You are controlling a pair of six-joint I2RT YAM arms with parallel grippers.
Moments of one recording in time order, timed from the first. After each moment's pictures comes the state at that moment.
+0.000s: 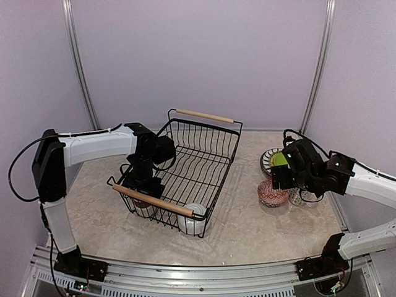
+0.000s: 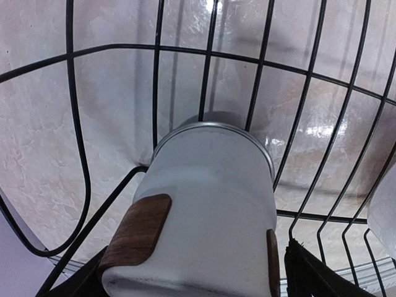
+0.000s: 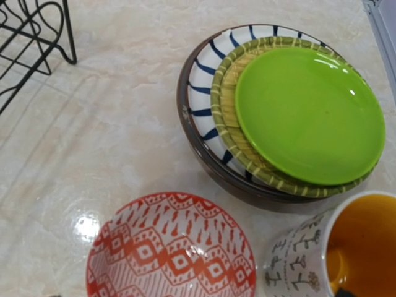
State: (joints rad) left arm -0.77 1.89 1.53 -1.34 -0.11 -0.56; right arm 0.79 1.07 0.86 -0.64 0.61 0.46
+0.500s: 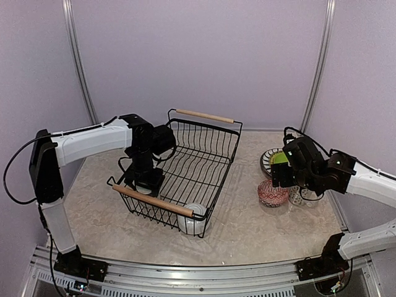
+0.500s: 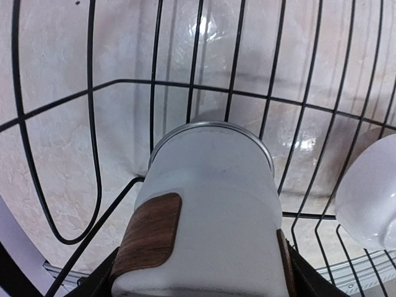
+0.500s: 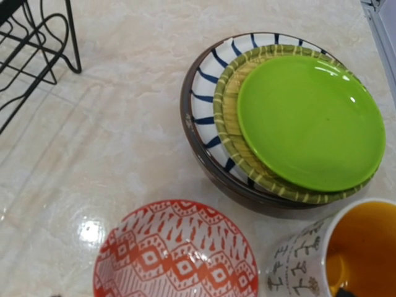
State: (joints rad) left arm -0.77 1.86 1.58 -1.35 -0.11 -0.54; right arm 0.79 1.07 0.88 -0.64 0.61 0.47
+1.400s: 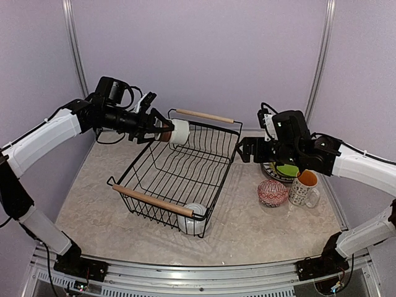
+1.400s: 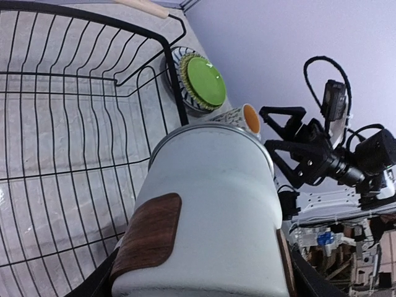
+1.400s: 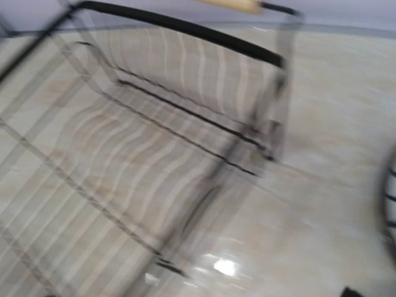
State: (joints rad) left arm -0.52 1.54 1.54 -0.65 0.63 -0.49; right arm 0.79 1.25 1.08 -0.36 0.30 0.44
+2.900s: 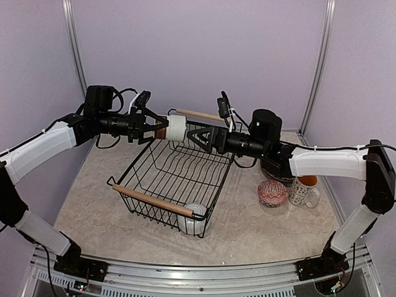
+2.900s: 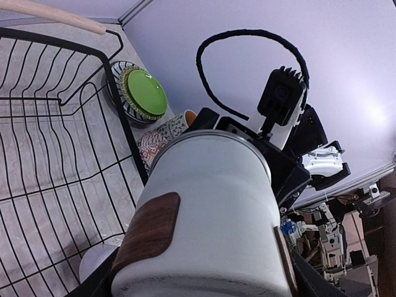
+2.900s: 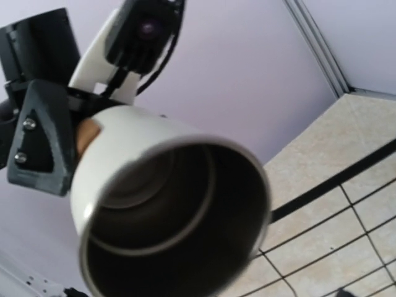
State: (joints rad) left arm -0.44 1.44 1.29 -0.25 0.92 -0.63; right arm 0.82 1.62 1.11 0.54 -0.43 0.60
